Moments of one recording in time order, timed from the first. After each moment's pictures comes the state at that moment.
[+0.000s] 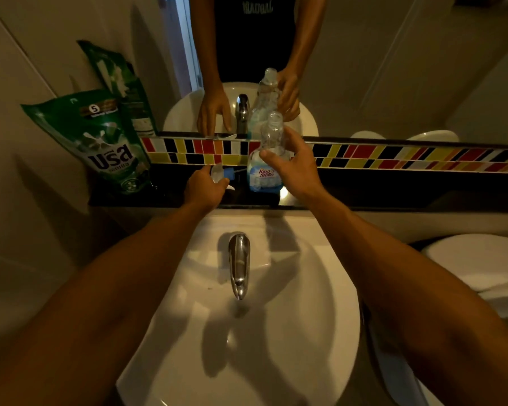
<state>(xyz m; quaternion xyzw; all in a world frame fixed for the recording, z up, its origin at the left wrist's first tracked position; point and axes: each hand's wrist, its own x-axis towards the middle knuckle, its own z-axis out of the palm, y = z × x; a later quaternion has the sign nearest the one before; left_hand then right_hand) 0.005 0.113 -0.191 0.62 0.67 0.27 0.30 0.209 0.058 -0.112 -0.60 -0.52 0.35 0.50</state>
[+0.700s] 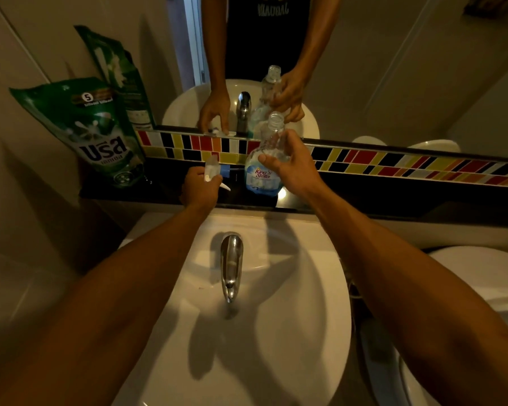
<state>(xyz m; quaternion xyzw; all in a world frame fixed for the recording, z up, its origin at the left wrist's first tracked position) 0.019 0.107 -0.204 0.46 0.70 0.40 0.37 0.220 0.064 -0.107 -0.58 -0.57 0.38 0.44</state>
